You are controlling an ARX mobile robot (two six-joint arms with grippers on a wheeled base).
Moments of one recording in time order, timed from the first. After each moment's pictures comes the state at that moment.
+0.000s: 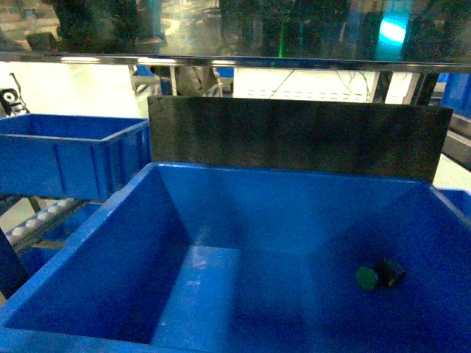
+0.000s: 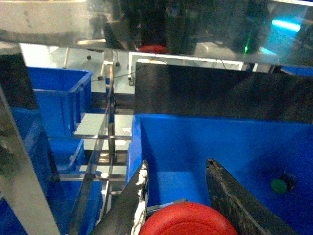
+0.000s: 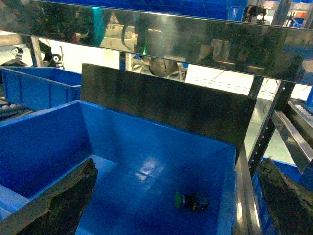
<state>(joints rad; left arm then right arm) -0.25 0.74 0.17 0.44 -0.10 -0.14 -0.08 0.06 0.04 0.02 -0.39 -0.03</state>
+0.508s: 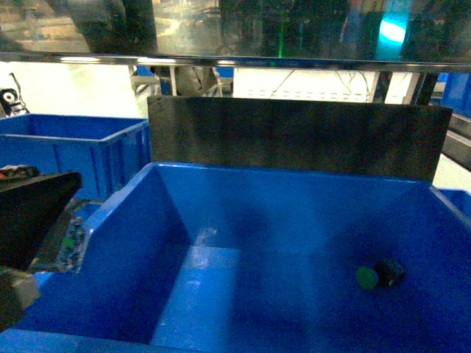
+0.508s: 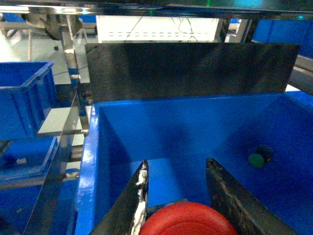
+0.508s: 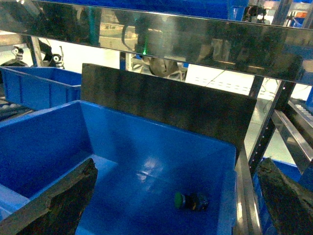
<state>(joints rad) -0.41 1.07 0.20 0.68 -0.12 -0.11 -0.08 0.06 0.04 0.02 -0.39 -0.03</state>
